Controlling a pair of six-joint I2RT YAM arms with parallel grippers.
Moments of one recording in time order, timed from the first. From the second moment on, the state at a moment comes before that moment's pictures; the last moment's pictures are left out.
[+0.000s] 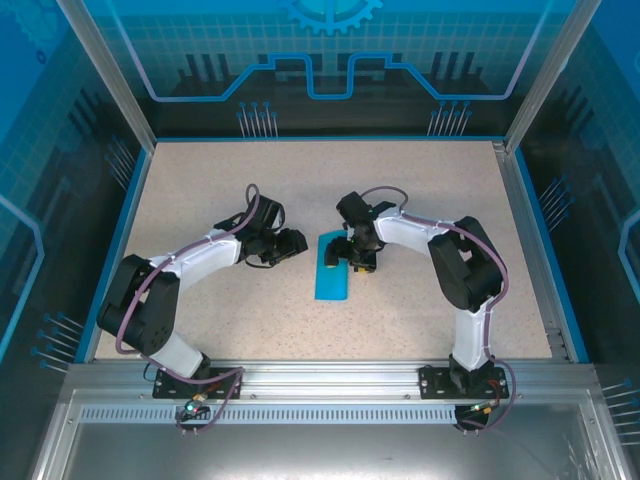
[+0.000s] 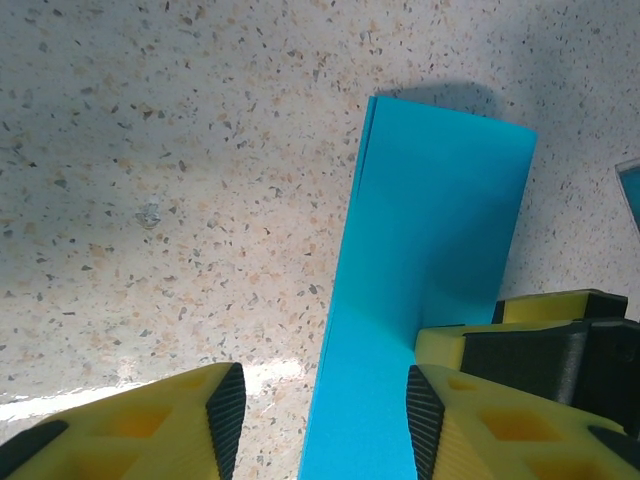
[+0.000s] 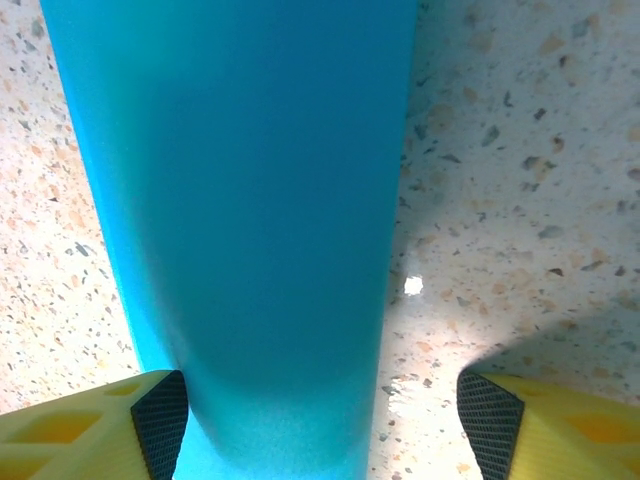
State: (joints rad) left arm -0.41 1.57 0.94 -0.38 0.29 -0.80; right arm 0.59 1.96 1.30 -0.72 -0.26 0.67
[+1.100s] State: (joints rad) left arm -0.44 1.87 0.99 -0.19 0.63 -0.90; right arm 0.59 1.96 1.30 -0.72 -0.25 0.69
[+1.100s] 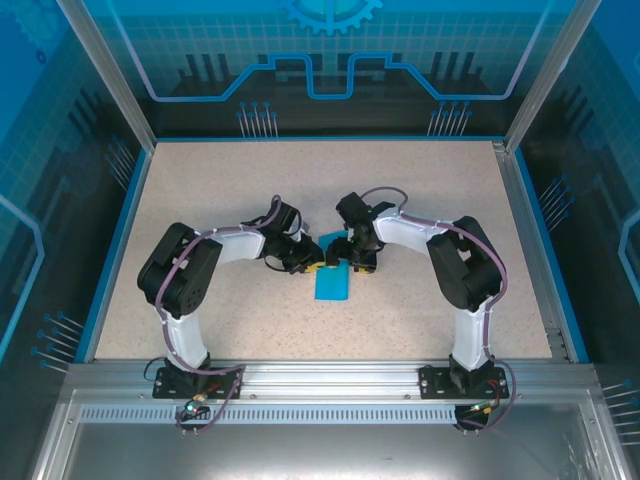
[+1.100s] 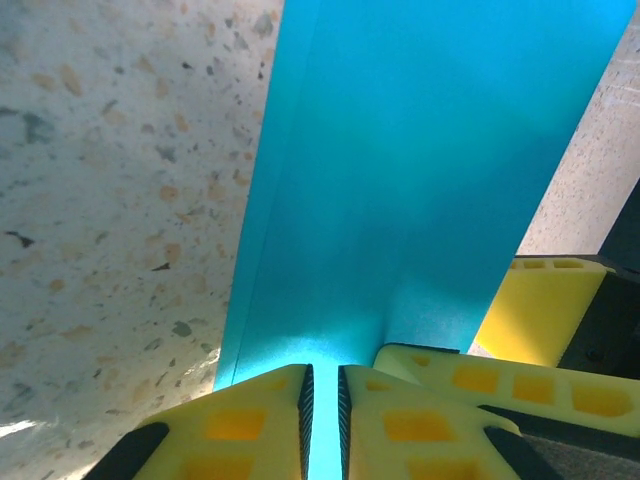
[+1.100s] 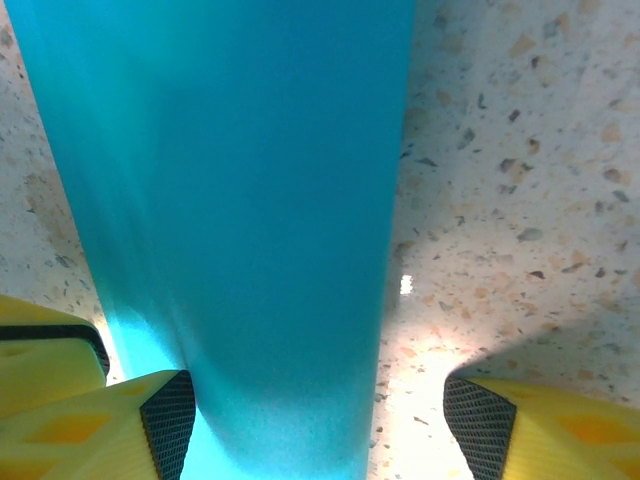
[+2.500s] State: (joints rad) left arm -0.44 1.90 1.01 -0.23 0.60 -0.90; right arm 0.55 1.86 1.17 -0.57 -0.38 0.60
